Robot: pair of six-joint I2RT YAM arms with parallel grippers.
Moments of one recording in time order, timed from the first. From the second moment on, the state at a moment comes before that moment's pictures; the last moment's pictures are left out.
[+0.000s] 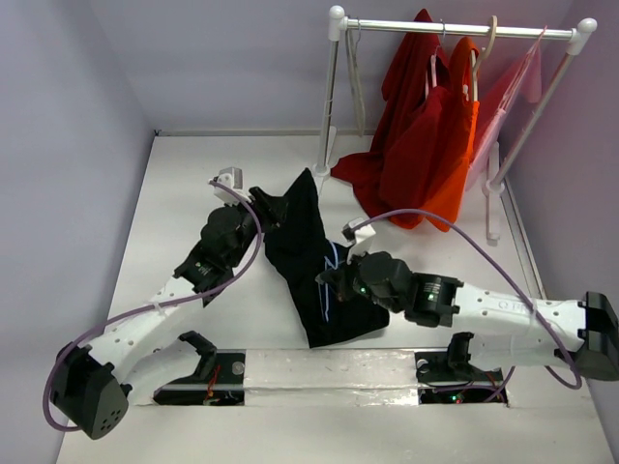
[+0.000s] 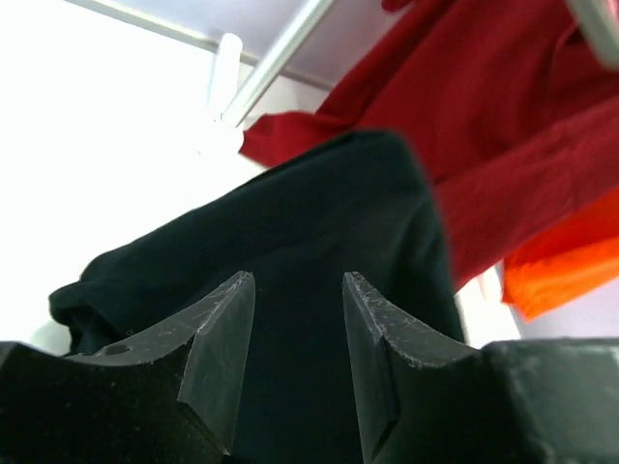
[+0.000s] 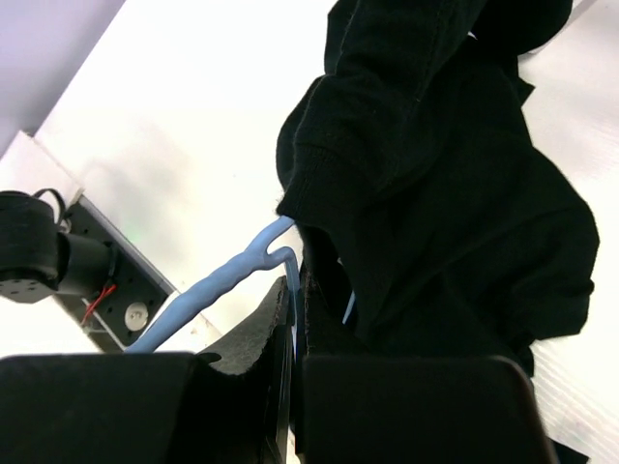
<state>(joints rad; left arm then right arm) -0.60 0.95 0.68 0.18 -0.24 -0.65 1.23 1.09 0.80 -0.12 0.39 0.55</state>
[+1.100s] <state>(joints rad) -0.60 1.13 0.60 0.48 -0.01 -0.41 1.14 0.84 0.93 -0.42 0.13 0.50</state>
